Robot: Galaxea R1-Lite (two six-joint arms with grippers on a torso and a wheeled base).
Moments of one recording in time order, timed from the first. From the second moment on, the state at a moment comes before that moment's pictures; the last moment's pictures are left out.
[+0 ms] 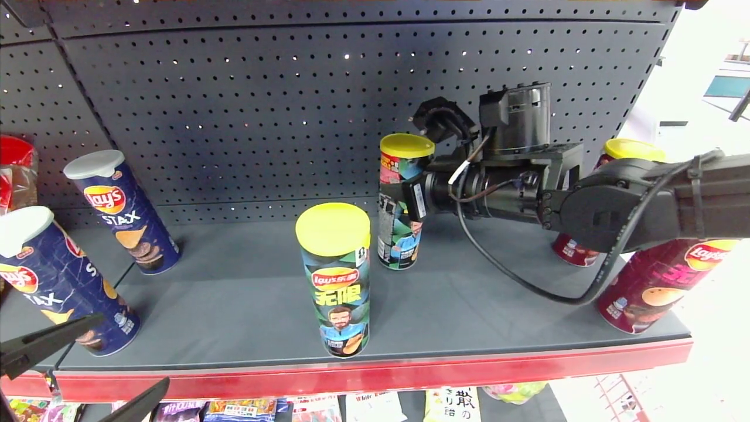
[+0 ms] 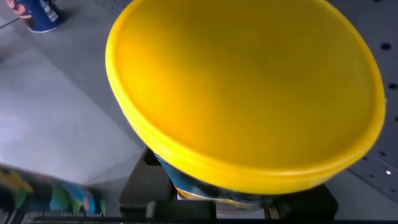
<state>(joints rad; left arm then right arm) -0.28 0.75 -0.24 -0.31 -0.21 0.16 0.66 1.93 -1.41 -0.24 0.05 -0.13</state>
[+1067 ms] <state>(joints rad) -0.28 0.75 -0.24 -0.29 -0.21 0.16 0.73 2.05 -1.54 -0.24 0.04 -0.13</state>
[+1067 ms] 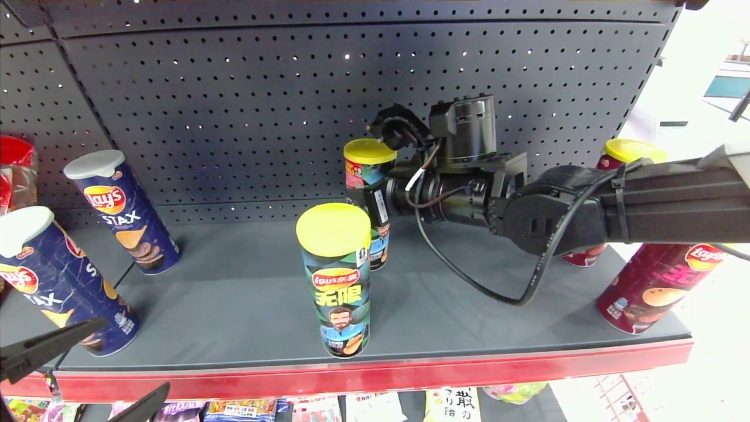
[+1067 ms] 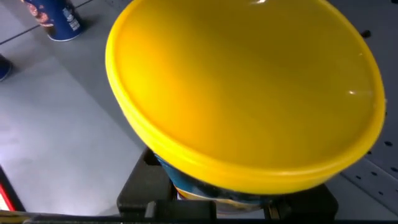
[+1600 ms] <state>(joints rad) -0.28 0.75 -0.23 -0.29 -0.21 0.16 0.73 2.07 -1.54 -0.24 0.02 -0.13</state>
